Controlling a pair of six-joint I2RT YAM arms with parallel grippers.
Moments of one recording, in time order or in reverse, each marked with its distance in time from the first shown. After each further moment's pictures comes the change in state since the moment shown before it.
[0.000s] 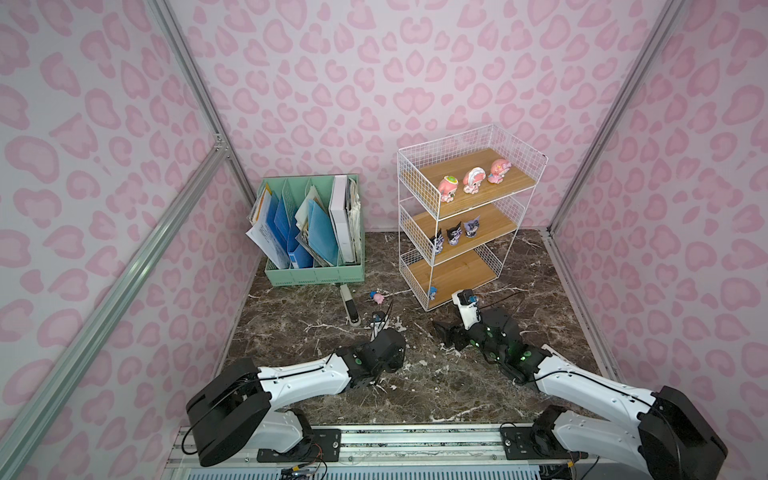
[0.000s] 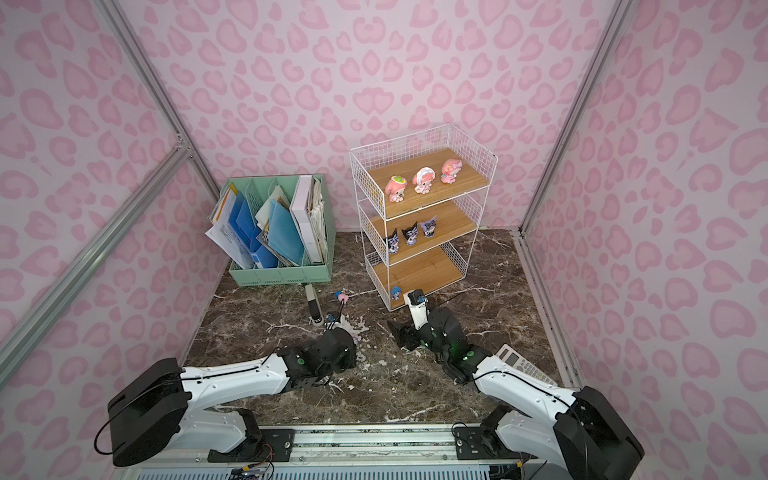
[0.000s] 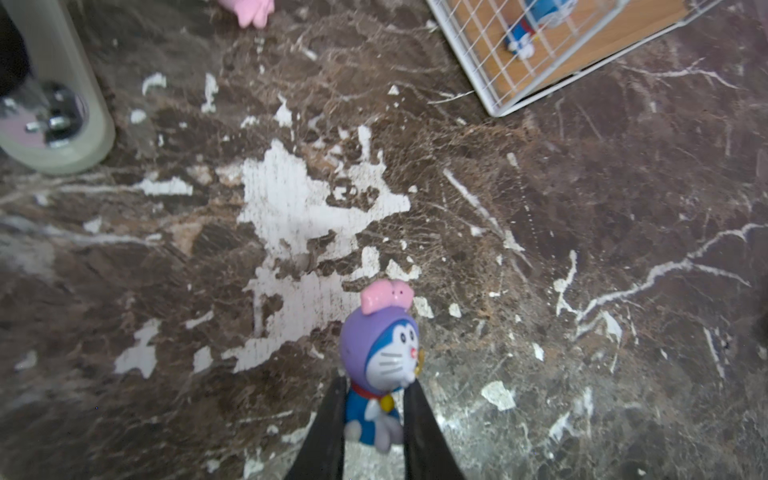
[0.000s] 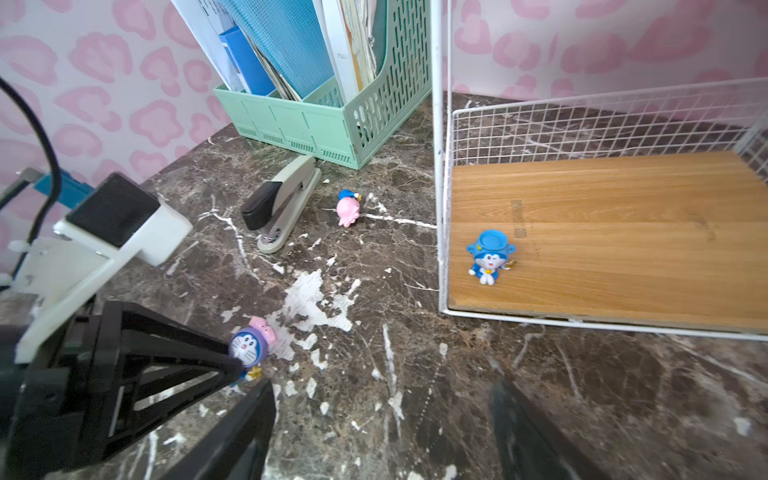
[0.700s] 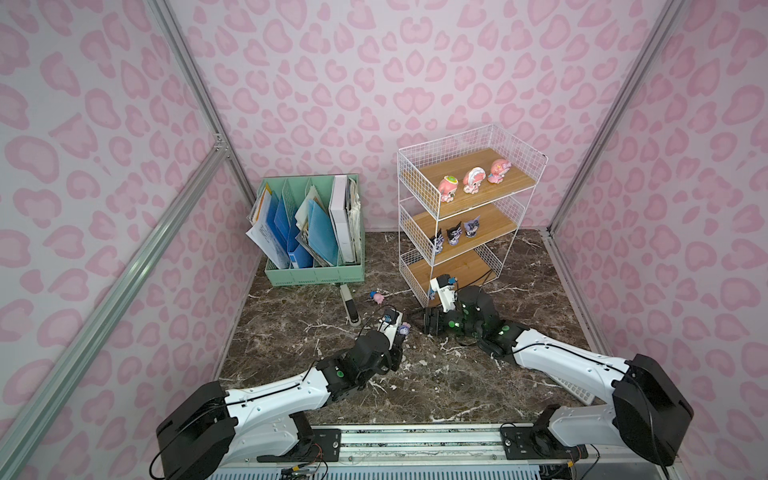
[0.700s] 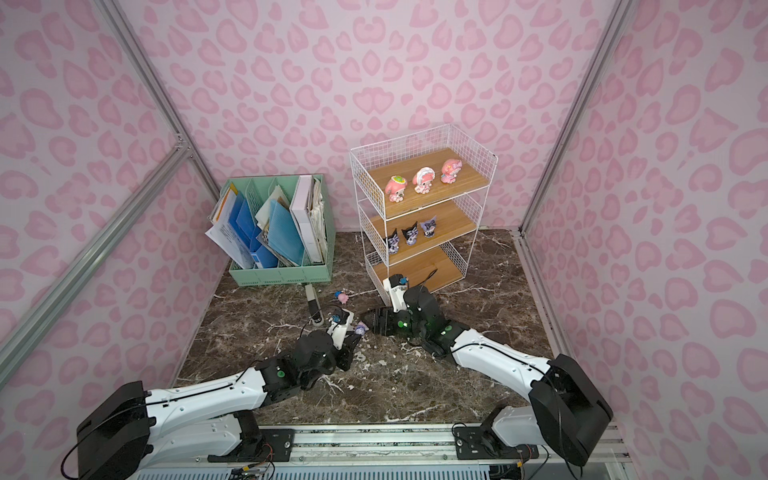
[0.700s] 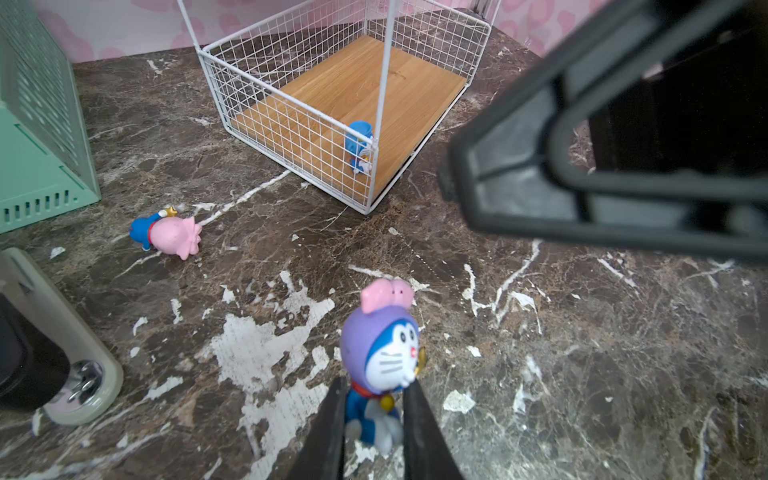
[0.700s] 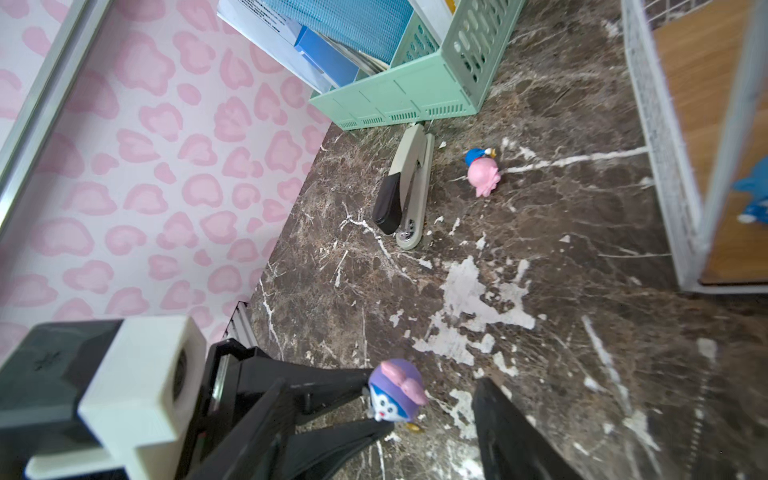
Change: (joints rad) left arm -0.004 -0.180 -0.104 0.255 0.049 0.518; right arm 0.069 0.231 0.296 -0.146 -0.247 0.504
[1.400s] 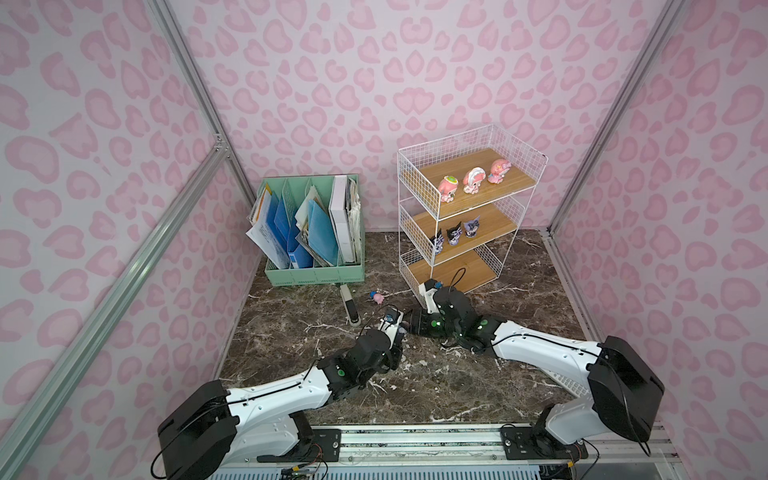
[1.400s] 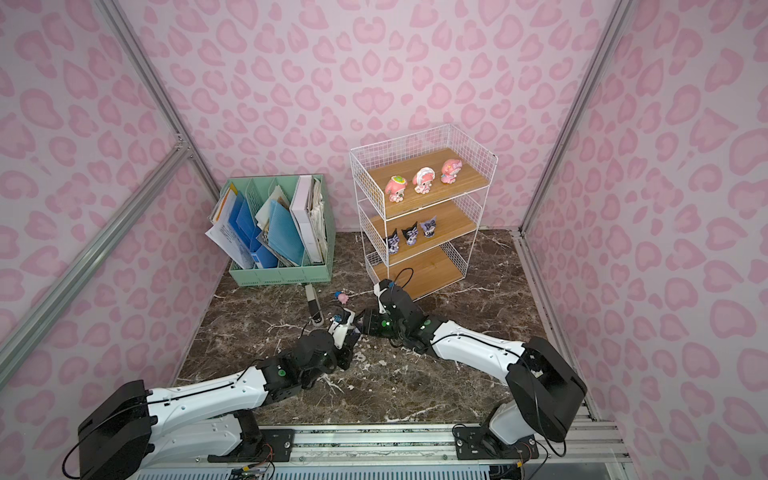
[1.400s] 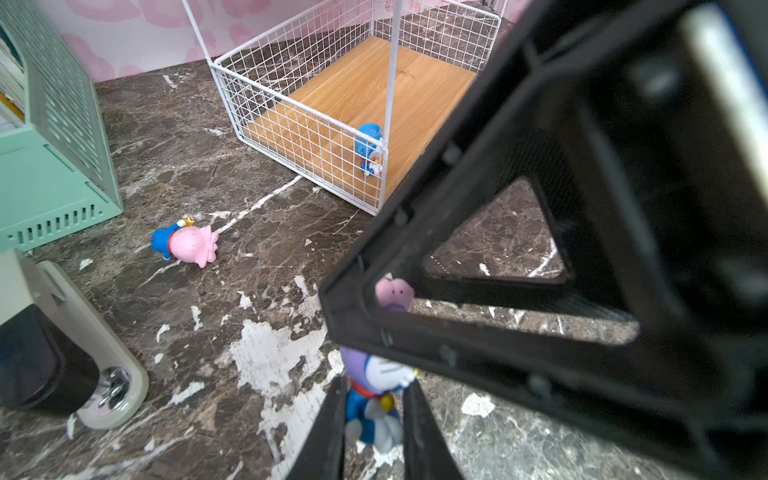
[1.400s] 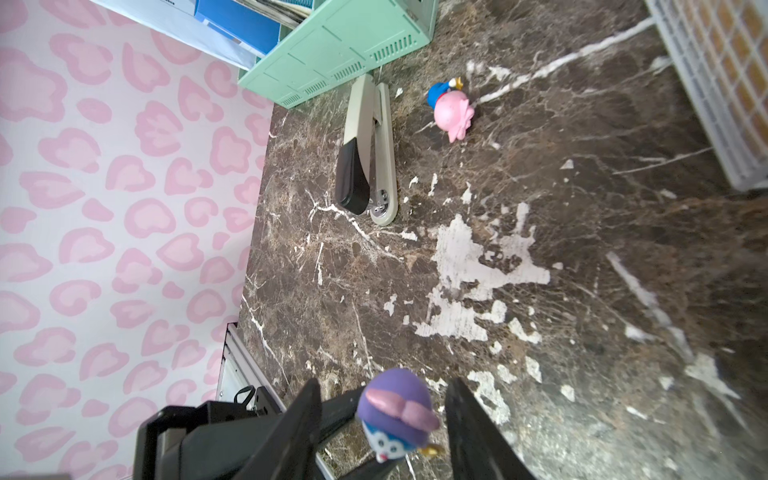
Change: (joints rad) left arm -0.001 0.011 0.008 -0.008 -0.027 0.030; right arm 0.093 0.132 0.111 -0.116 0.122 0.187
